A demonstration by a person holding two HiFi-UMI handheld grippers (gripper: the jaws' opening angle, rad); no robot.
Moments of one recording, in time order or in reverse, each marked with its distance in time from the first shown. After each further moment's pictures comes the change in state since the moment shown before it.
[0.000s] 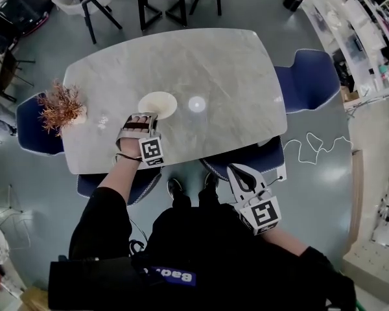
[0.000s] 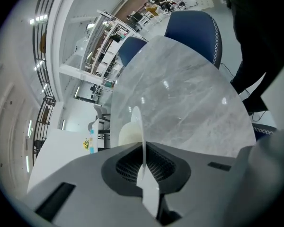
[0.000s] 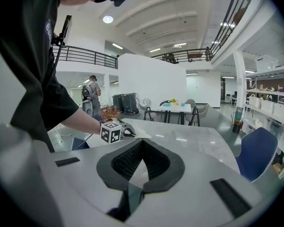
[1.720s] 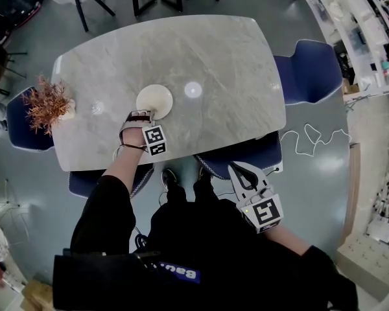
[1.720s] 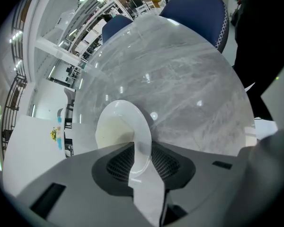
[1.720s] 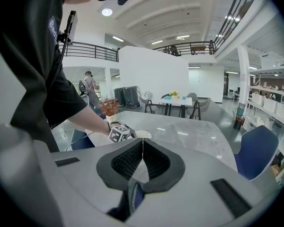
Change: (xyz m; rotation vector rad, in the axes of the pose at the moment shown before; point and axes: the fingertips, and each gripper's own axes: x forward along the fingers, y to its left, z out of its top) left arm 0.078 -0.091 0.007 -0.038 0.102 -0.343; right arm 0.007 -0.031 -0.025 -0.017 0.084 0.027
